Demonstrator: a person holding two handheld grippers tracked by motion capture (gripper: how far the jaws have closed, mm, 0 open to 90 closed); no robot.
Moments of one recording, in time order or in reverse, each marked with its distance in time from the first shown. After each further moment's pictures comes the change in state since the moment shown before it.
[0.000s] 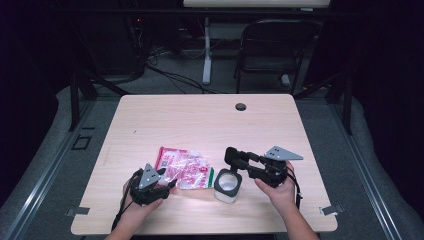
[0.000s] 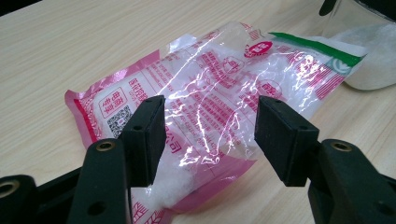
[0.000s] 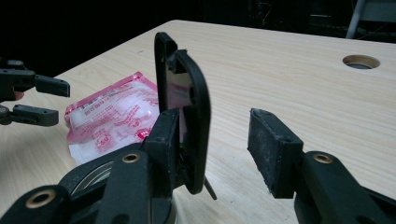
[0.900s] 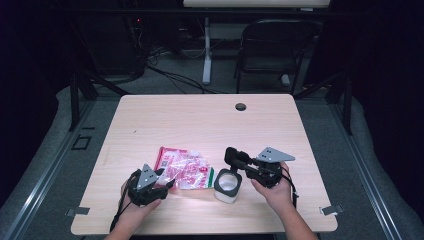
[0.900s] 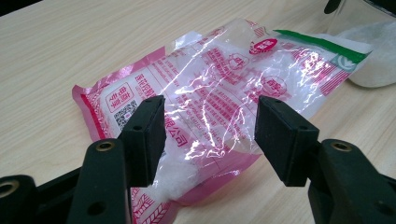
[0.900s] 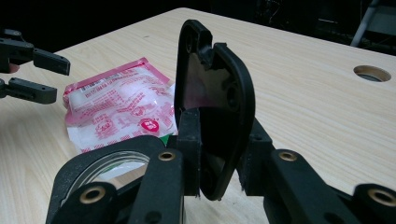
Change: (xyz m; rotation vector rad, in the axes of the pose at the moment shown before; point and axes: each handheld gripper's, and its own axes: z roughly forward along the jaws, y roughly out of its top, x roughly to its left) left arm 0.002 -0.002 -0.003 -0.001 0.009 -0.005; right arm 0.011 0.003 0.006 0.035 0.006 -0.104
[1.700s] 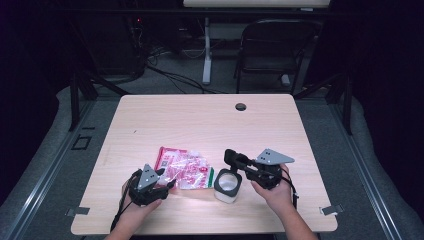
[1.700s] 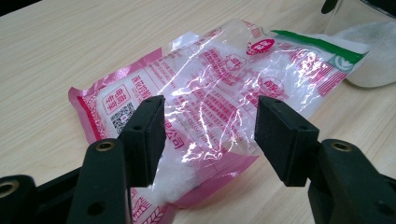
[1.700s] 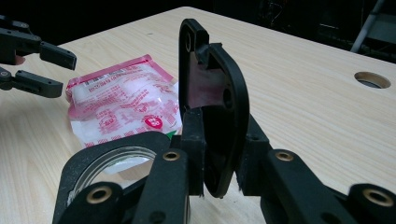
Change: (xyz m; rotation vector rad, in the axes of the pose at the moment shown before) left arm -0.001 0.001 0.001 0.002 -0.007 0.006; right arm 0.006 0.000 -0.002 -0.007 0.001 -0.041
